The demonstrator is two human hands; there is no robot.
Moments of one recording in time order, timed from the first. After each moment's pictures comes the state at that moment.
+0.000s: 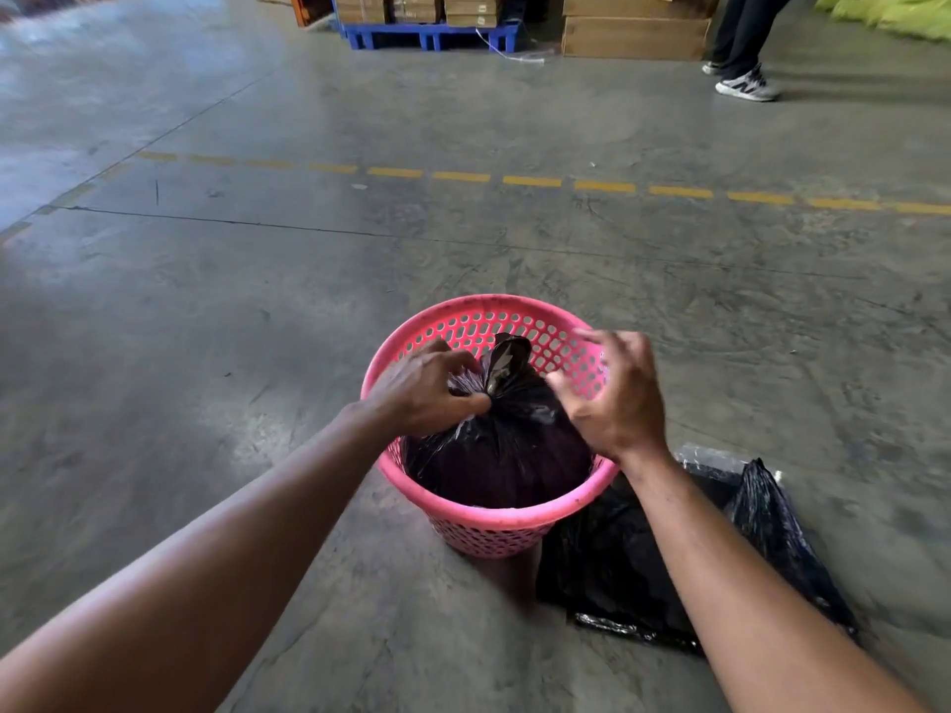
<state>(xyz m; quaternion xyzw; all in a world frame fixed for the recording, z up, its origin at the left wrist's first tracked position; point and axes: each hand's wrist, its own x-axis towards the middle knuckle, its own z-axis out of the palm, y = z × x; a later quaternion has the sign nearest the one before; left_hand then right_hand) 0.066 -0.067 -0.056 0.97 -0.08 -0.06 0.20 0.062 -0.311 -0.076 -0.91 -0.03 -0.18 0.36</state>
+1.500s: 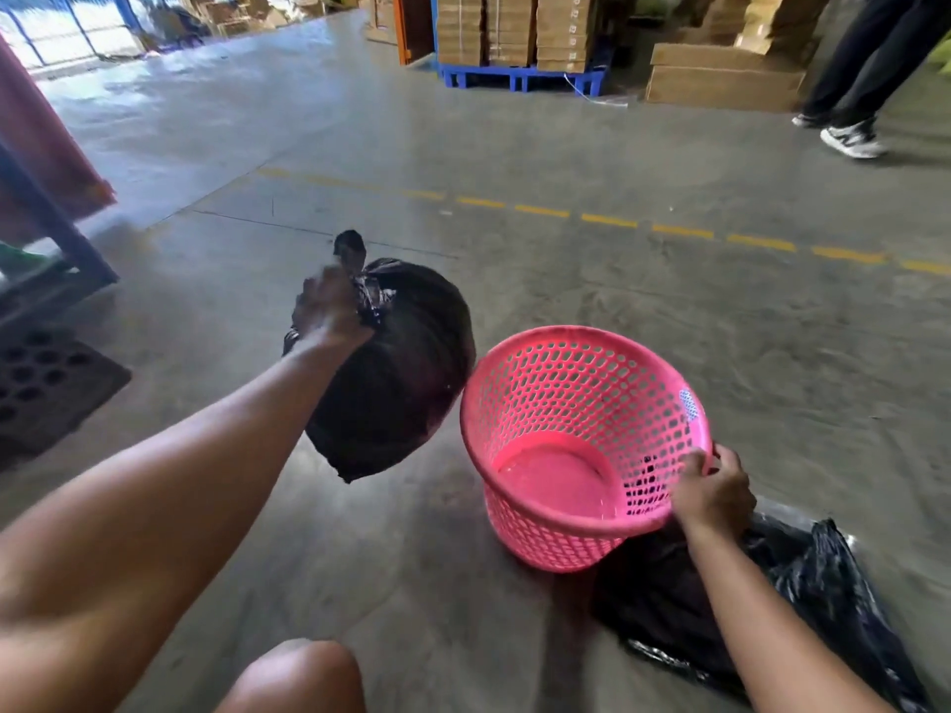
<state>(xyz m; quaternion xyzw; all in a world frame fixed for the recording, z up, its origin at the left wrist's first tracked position) 0.045 0.098 0.048 0.92 0.28 0.17 0.20 0.014 -0.297 -0.093 -0.85 0.28 -0.13 0.43</state>
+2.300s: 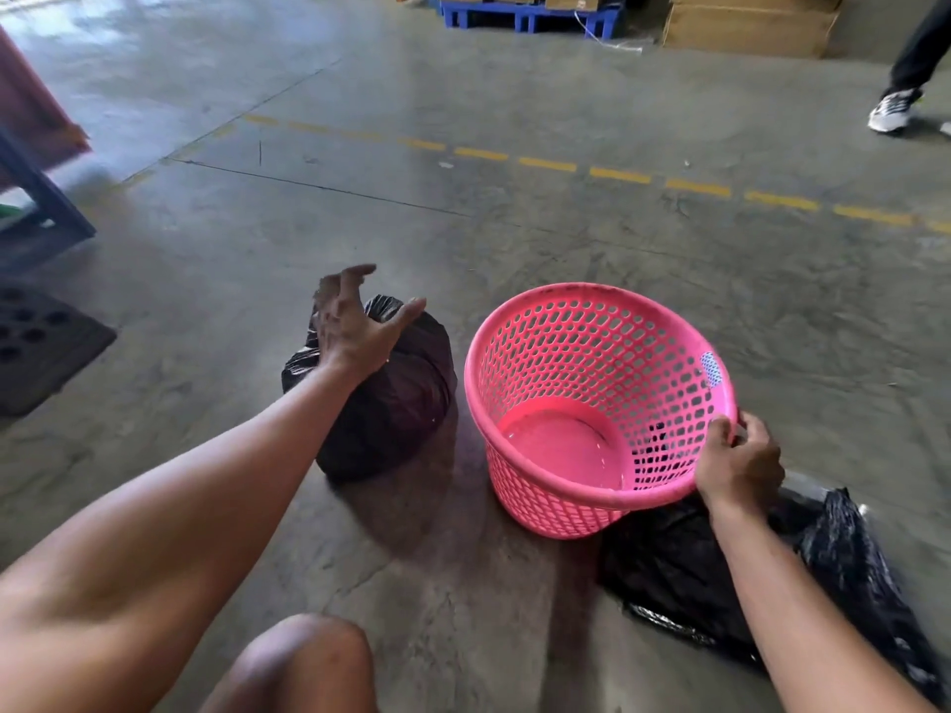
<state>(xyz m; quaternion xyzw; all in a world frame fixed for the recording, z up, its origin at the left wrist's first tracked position) 0.048 0.106 -0.073 0.89 0.21 0.23 0.35 0.015 -0.299 -0.100 -0.85 0.27 -0.15 0.43</state>
